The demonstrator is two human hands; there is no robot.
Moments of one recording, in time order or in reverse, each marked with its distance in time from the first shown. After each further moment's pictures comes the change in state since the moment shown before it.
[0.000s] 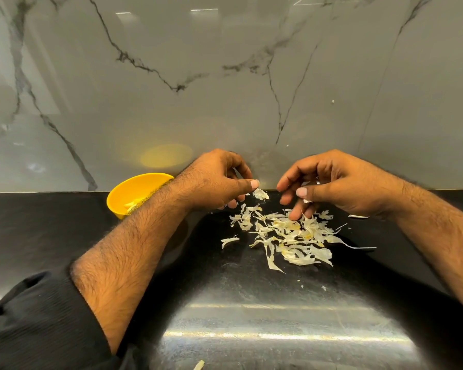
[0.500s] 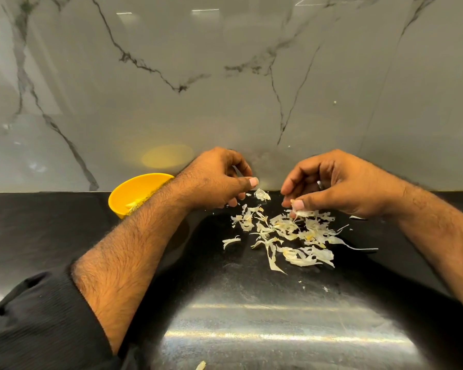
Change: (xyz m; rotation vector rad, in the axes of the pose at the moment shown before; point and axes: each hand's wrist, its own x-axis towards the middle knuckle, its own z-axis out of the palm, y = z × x) left_hand 0.000 0.002 -0.002 0.010 0.024 -0.008; right_hand 0.001 0.003 -0.004 -0.036 -0.015 -0.075
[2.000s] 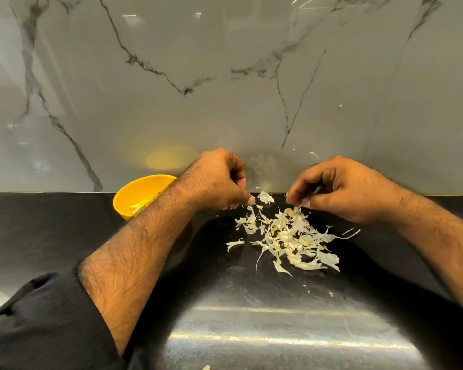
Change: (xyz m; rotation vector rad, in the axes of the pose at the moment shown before) left_hand -0.002 0.004 -0.003 0.131 0.035 -0.046; right_hand 0.004 -0.003 0.006 -0.294 0.115 0.025
